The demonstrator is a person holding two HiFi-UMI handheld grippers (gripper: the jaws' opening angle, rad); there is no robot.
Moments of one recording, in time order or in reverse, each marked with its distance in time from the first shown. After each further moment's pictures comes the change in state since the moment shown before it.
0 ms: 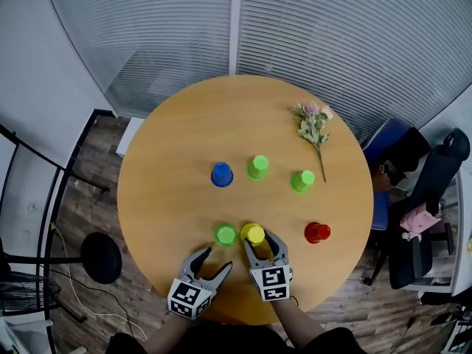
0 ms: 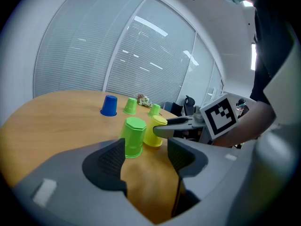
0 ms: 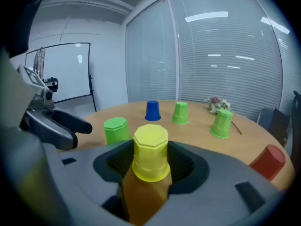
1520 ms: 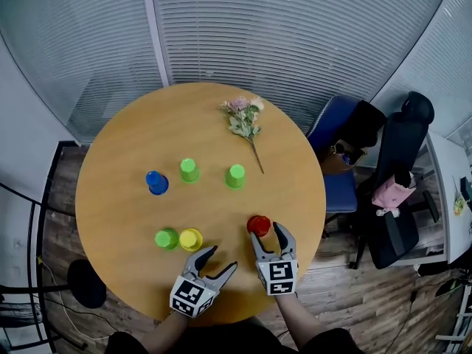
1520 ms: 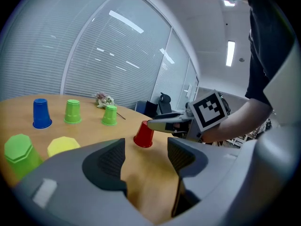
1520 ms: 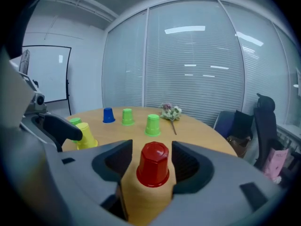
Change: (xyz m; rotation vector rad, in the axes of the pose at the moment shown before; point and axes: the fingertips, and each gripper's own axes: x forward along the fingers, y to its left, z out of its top) left arm 0.110 -0.154 0.025 0.161 -0.007 -0.251; right arm -0.115 -0.177 -0.027 0.069 -0.077 -0.266
